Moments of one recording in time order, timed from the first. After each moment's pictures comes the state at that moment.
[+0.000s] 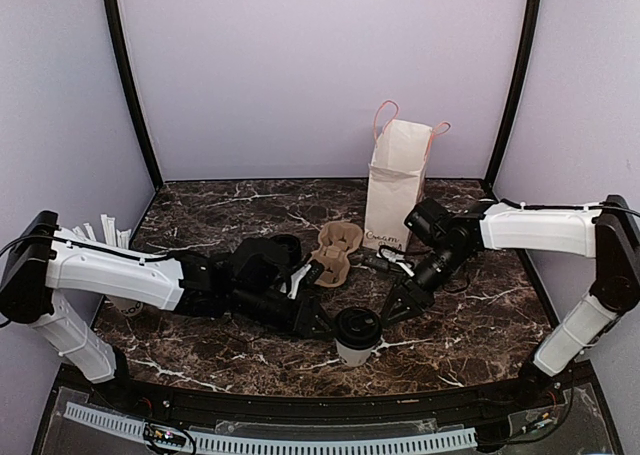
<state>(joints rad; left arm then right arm) -1.10 1.54 0.88 -0.05 0.36 -0.88 0.69 1.55 1.02 -0.79 -0.81 -0.32</state>
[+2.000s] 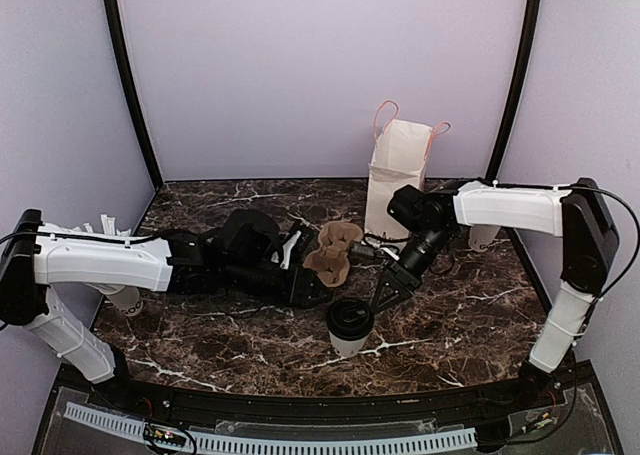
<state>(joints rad) -1.03 1.52 0.97 -0.16 0.26 -0.76 0.68 1.76 1.27 -1.02 -0.82 -0.39</state>
